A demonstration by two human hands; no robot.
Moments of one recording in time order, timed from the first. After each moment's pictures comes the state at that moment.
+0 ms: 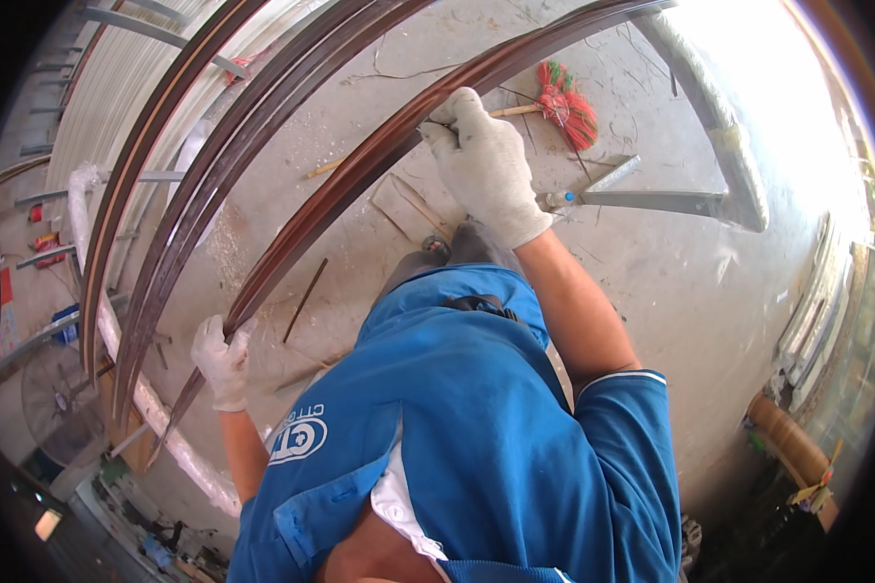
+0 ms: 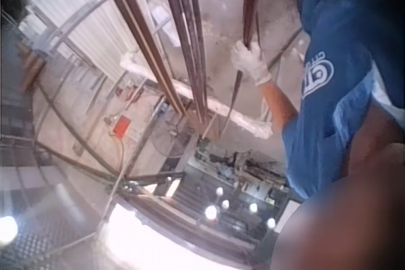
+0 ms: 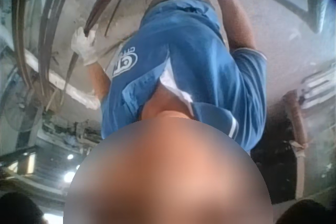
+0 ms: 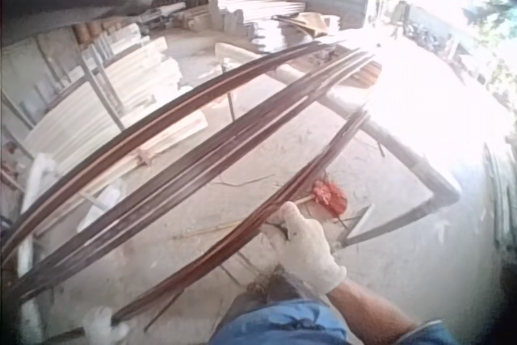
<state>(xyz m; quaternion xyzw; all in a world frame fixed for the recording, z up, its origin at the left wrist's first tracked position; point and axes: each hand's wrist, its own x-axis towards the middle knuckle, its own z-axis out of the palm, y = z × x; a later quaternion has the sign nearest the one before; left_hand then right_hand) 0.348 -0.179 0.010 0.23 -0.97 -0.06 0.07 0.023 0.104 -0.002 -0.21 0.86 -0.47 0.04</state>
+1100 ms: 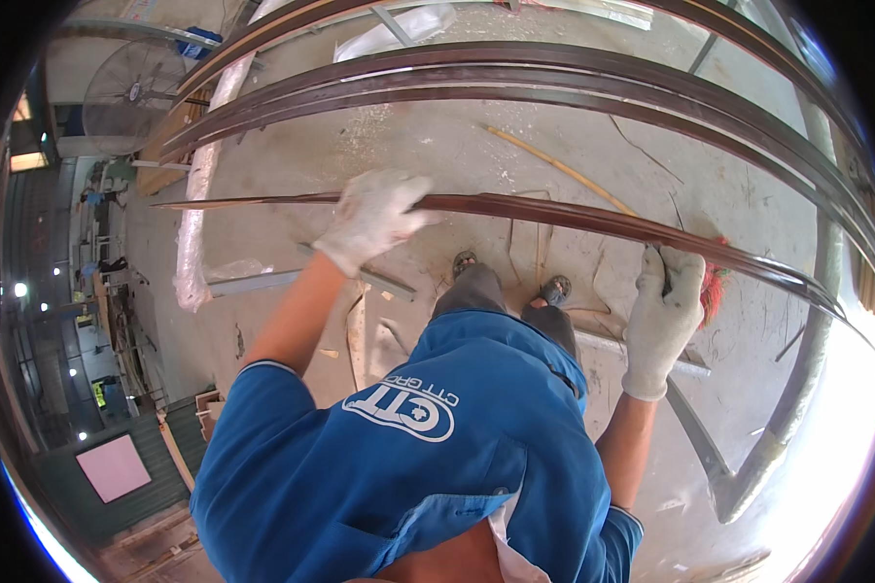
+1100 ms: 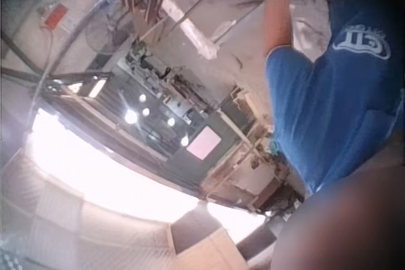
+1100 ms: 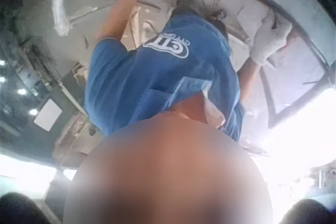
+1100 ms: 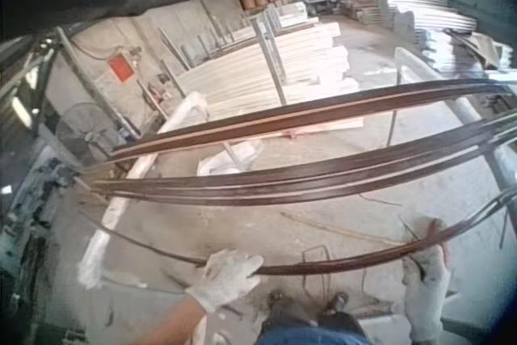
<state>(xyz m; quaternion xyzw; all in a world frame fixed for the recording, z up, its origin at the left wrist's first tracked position) 0.254 -0.123 0.013 0.28 -0.96 -0.09 -0.01 0.009 0.115 -0.021 -0.26 0.80 -0.54 0.09</state>
